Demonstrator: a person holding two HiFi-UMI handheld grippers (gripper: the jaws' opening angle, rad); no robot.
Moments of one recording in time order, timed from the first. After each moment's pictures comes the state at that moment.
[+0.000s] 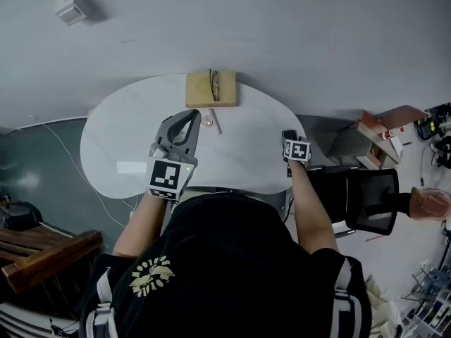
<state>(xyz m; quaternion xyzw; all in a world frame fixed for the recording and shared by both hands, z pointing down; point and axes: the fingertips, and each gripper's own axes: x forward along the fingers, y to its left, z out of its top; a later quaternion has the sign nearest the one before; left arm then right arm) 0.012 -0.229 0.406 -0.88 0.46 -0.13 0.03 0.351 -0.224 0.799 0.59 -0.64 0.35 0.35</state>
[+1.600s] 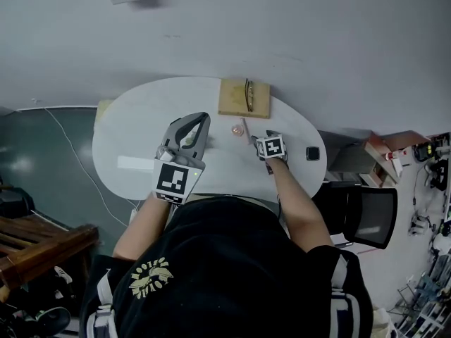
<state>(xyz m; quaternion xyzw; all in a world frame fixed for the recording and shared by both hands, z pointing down) -0.118 -0.249 0.395 -0.87 0.48 -0.11 0.03 0.069 -0.287 0.786 0.43 -0.76 0.30 0.39</state>
